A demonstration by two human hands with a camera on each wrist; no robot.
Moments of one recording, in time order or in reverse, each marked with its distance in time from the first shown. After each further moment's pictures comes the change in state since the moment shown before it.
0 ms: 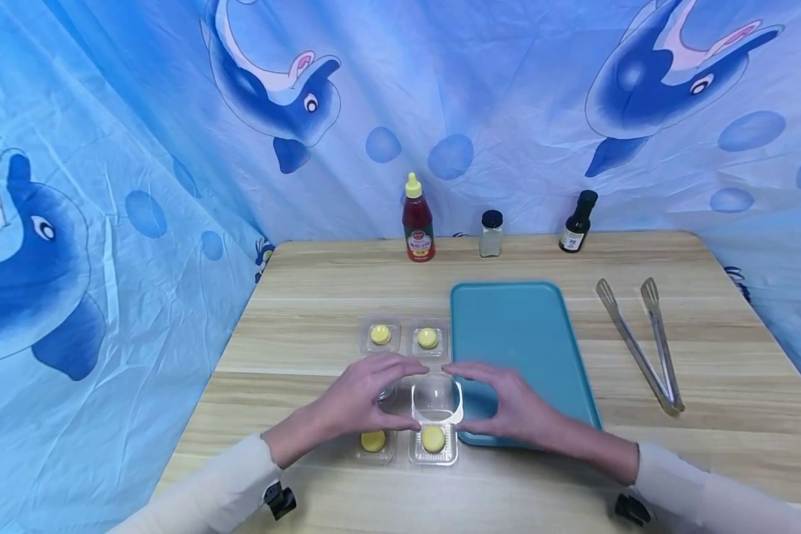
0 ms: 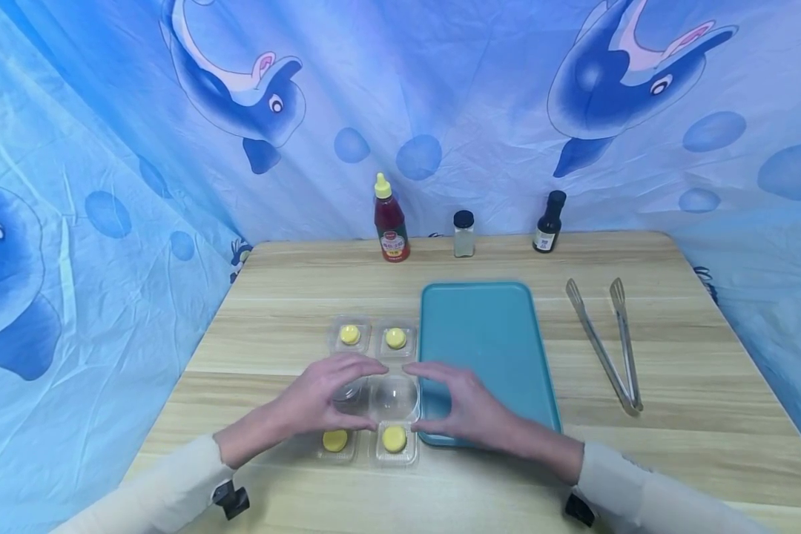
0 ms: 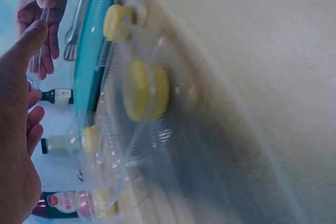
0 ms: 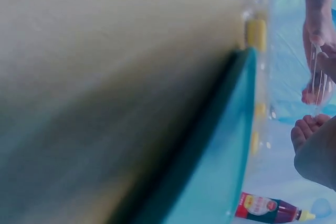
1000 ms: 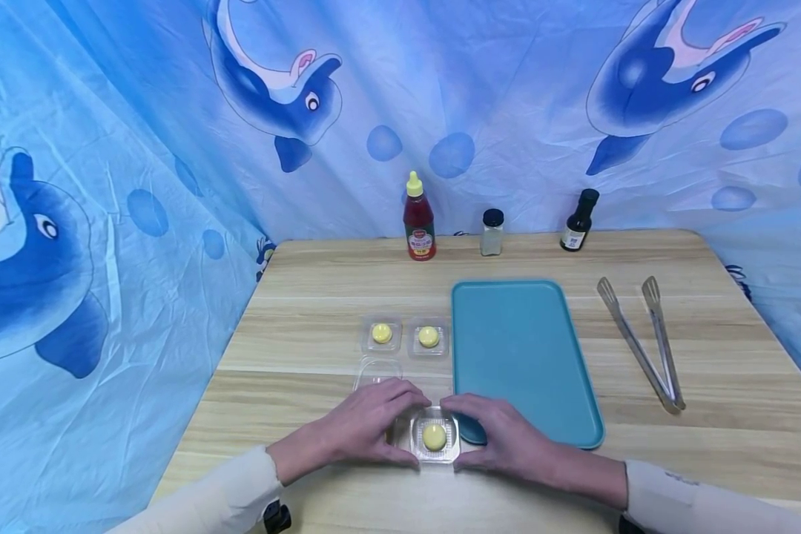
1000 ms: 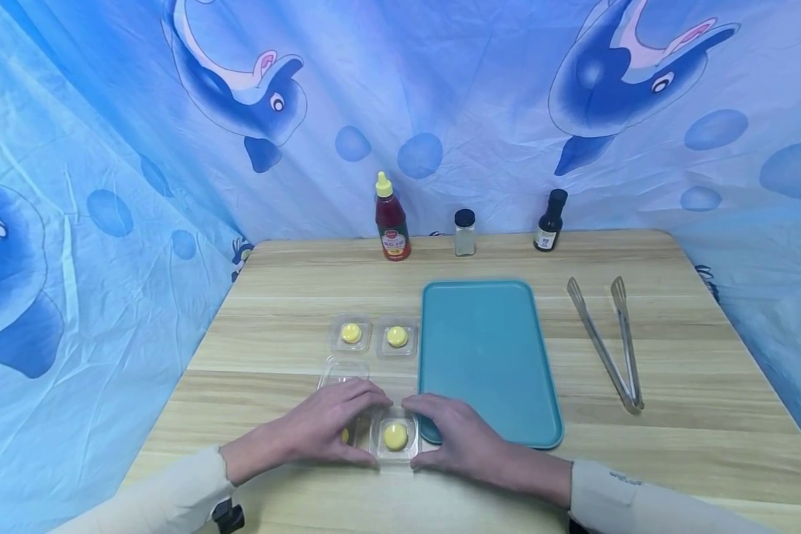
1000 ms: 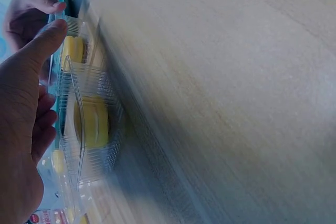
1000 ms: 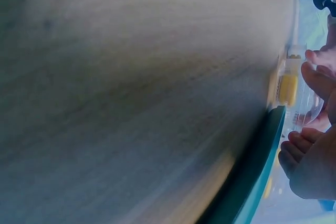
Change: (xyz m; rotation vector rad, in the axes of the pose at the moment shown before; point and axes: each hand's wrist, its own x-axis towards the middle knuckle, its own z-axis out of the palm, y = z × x) left_hand -0.022 0.019 0.021 0.040 -0.228 -0.049; right_hand -0.025 -0.006 0.035 -0.044 -0.091 0.006
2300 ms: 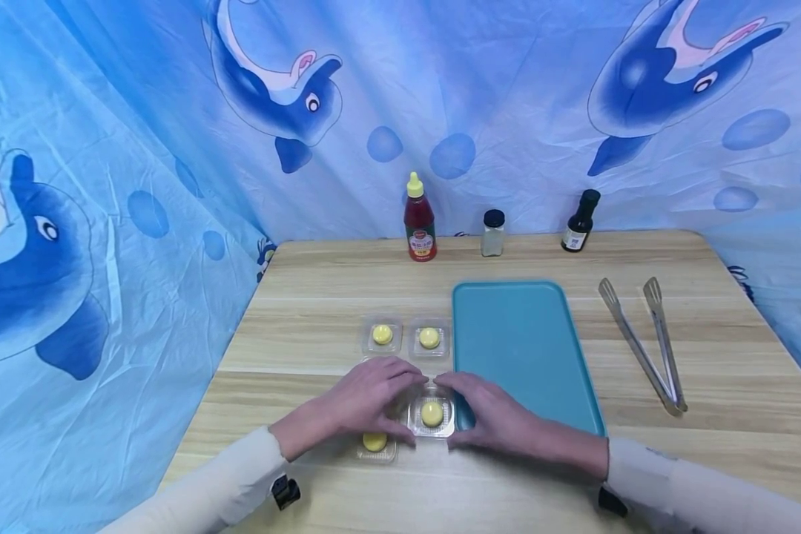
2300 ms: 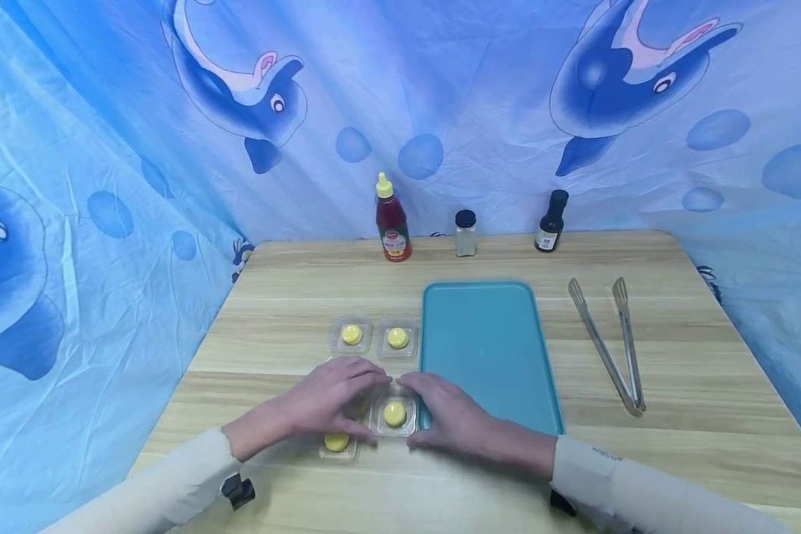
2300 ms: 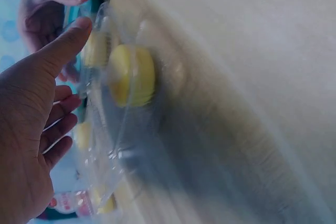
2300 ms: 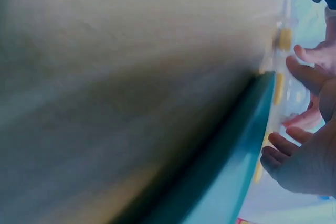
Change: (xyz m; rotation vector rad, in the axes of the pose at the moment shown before) left_hand 0.020 -0.023 -0.020 0.081 -0.103 -0.069; right_hand 0.030 0.006 -0.007 -0.069 -0.070 0.117
